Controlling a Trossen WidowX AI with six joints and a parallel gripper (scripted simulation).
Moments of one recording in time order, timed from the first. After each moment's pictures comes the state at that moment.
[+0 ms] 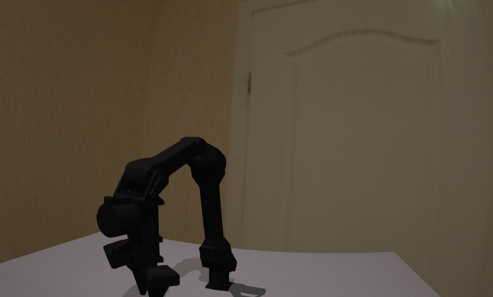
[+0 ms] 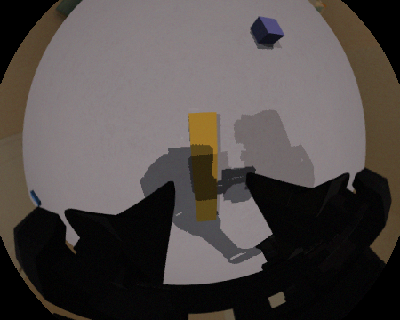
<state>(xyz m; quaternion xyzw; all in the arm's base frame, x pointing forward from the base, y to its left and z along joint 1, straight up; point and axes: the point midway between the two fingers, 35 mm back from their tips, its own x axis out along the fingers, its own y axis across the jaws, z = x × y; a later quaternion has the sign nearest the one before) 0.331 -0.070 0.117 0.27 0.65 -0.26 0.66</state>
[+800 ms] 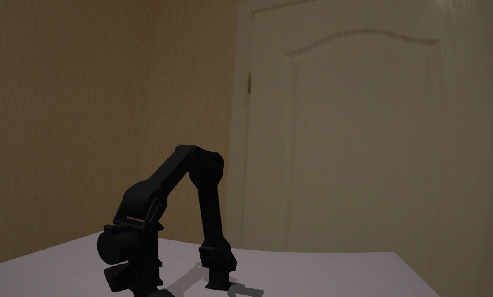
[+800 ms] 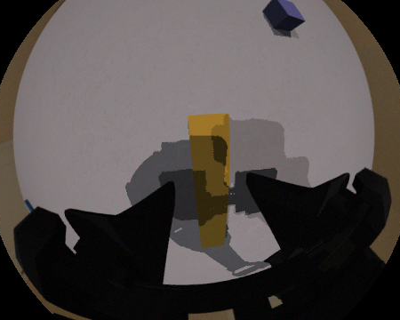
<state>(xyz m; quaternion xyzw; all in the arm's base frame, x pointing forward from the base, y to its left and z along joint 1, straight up) 0.335 -0.072 0.067 0.27 0.64 -0.27 0.66</state>
